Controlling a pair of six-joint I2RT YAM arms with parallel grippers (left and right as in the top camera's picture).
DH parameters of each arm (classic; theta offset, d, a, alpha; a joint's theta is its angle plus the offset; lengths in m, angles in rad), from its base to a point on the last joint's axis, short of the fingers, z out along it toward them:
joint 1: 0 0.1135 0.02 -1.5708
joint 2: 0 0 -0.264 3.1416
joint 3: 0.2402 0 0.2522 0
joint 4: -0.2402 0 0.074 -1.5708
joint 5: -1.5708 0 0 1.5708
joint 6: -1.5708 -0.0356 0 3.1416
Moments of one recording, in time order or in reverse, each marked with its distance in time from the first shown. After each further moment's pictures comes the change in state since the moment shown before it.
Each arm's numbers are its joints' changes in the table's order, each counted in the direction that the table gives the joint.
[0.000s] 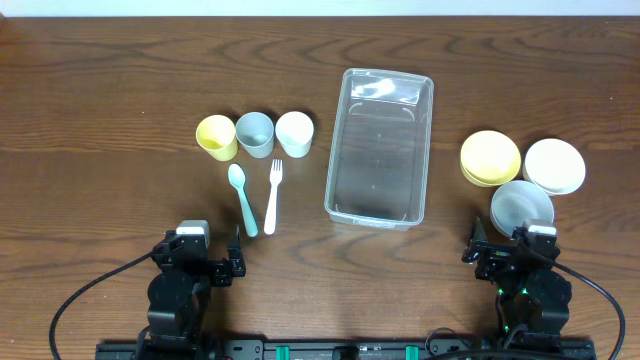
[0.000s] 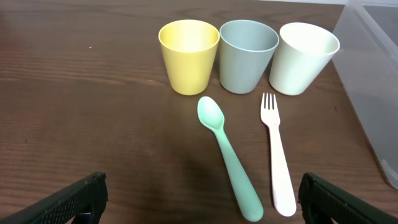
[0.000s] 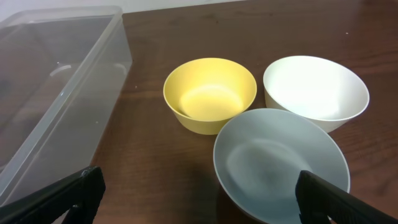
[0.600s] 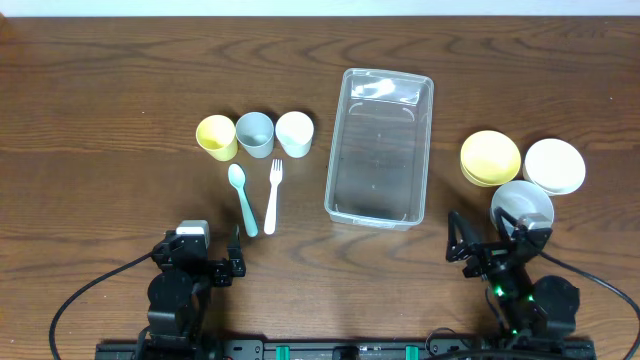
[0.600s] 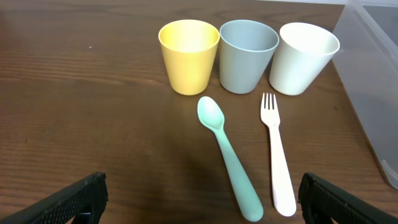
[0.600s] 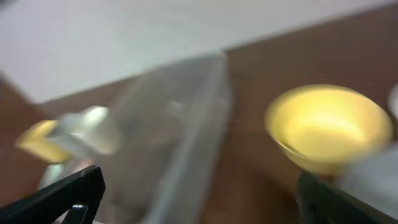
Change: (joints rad) left arm 0.000 0.000 0.000 0.000 0.000 0.000; right arm 0.000 0.002 0.012 0.183 0.370 -0.241
